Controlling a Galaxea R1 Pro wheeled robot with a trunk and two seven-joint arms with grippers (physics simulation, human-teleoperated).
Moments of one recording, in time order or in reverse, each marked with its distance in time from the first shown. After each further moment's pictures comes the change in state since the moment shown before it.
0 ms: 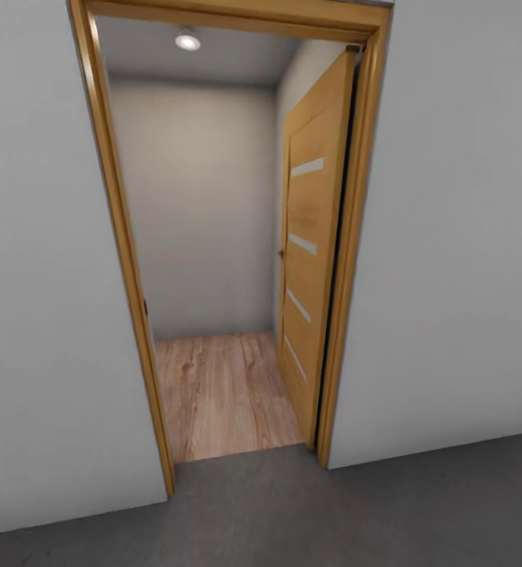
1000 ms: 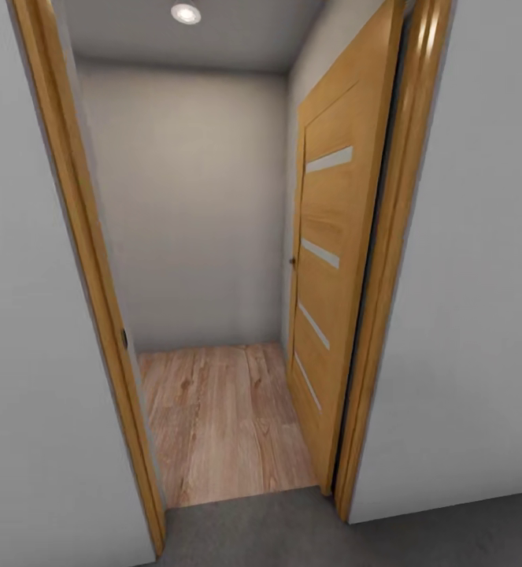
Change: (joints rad) left arm 0.000 0.000 0.000 0.000 0.000 0.000 0.000; right arm 0.000 0.001 -0.002 0.000 0.000 -0.004 0.003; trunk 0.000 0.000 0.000
